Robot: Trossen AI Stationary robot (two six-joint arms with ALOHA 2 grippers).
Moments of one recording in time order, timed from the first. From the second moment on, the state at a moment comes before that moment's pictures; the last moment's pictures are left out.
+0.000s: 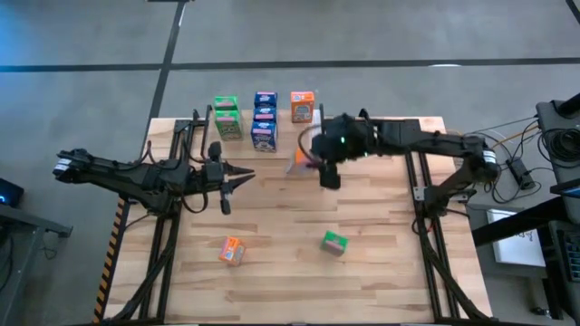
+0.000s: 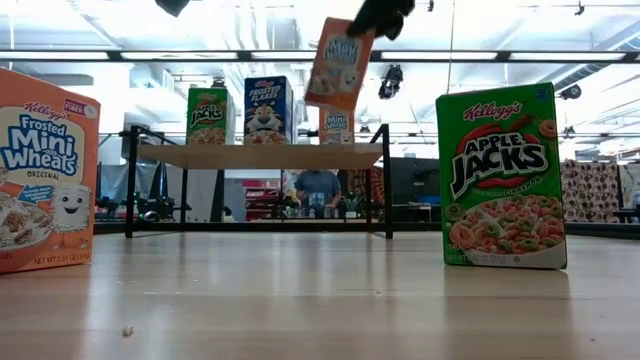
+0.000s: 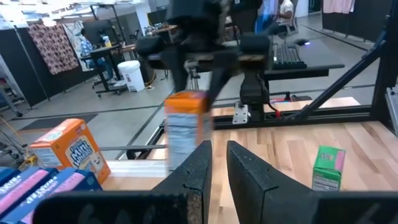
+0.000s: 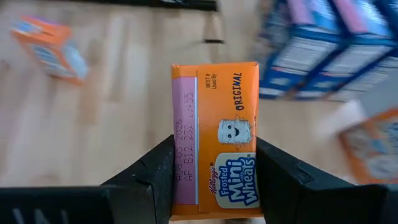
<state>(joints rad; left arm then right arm) -0.19 0.86 0.74 0.05 -0.43 0.14 -0.15 1.53 1.60 -0.78 -0.01 -0.16</state>
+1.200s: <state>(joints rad) -0.19 0.86 0.74 0.07 -0.44 0.22 -0.49 1.97 2.21 -1.20 -0.11 -0.52</state>
